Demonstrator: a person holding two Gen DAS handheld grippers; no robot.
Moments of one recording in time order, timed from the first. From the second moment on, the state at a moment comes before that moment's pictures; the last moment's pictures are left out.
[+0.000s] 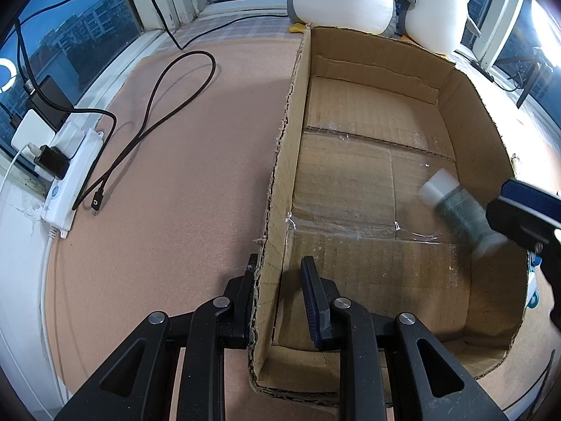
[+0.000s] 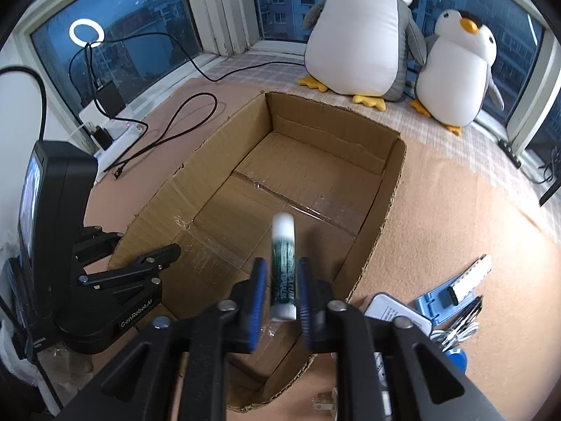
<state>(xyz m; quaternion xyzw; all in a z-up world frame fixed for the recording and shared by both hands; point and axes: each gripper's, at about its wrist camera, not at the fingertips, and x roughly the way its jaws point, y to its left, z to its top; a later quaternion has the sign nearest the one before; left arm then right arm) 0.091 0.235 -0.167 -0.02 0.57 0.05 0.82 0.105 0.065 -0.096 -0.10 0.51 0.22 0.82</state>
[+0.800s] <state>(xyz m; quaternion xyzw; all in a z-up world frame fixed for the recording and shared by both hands) 0.090 0.235 -0.168 -0.01 0.57 0.05 0.82 0.108 -0.083 -0.093 -0.04 0.52 0.10 0.84</state>
